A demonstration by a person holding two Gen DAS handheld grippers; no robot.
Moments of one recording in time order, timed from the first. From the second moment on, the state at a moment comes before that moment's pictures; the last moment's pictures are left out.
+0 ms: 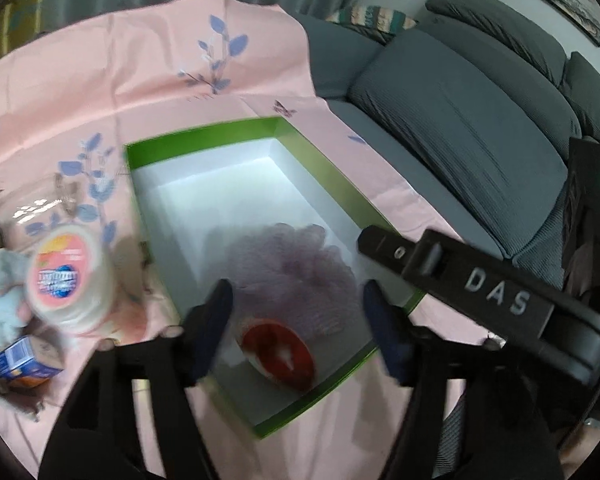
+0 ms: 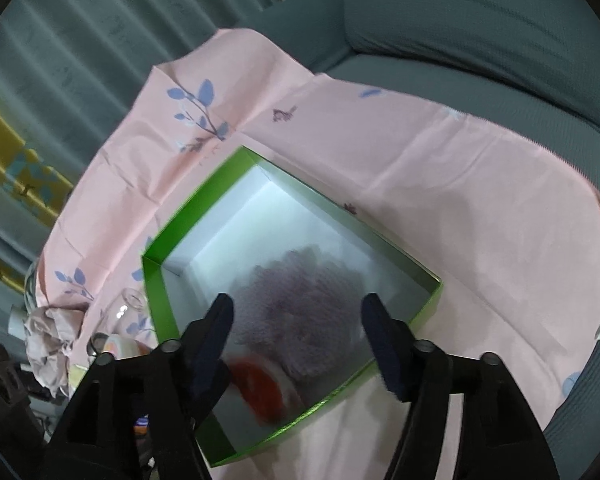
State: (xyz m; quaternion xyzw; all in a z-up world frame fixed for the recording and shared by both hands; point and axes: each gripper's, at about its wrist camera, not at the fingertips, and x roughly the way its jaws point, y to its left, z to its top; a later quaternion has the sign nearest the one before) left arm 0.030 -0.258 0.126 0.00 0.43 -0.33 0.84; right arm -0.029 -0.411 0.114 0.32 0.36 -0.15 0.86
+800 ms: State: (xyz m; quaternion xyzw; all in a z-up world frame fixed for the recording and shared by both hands) left arm -0.029 -0.073 0.185 -0.07 0.33 -0.18 0.92; right arm -0.026 -0.288 0.179 0.18 0.31 0.01 0.93
